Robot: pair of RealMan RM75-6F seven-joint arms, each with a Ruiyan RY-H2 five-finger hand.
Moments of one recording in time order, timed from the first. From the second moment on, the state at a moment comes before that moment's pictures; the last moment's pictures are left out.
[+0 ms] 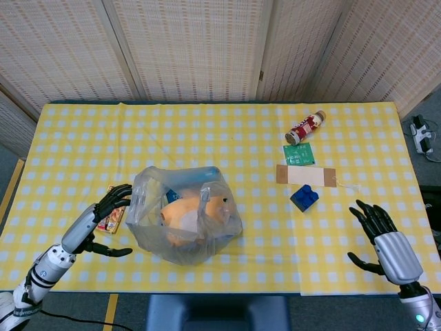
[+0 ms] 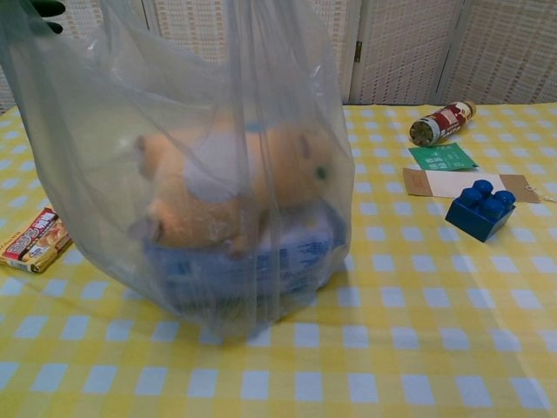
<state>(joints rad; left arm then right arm) -0.51 -1.28 0.02 -1.34 1.88 1.61 -0.98 0.10 -1.10 -0.05 -1.58 -1.70 1.52 0.21</state>
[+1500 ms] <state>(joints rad) -0.75 -1.24 0.02 -1.59 1.87 1.36 -0.97 0.08 -1.11 -0.05 -1.55 -1.77 1.61 0.28</state>
